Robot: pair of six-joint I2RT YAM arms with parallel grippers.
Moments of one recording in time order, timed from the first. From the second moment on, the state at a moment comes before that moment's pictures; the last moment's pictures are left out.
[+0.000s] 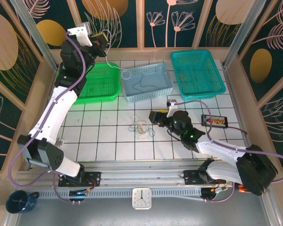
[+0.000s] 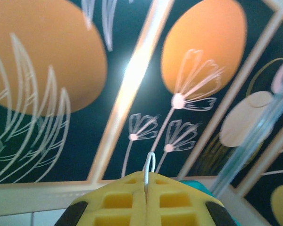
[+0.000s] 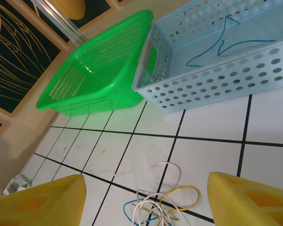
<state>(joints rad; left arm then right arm) -0.26 1.52 1.58 0.01 0.15 -0.43 0.75 1.11 0.44 0.39 0.03 0.62</state>
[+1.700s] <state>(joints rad) 0.04 1.62 1.26 0.18 0.23 -0.56 0.75 1.12 0.44 0.15 0.02 0.62</state>
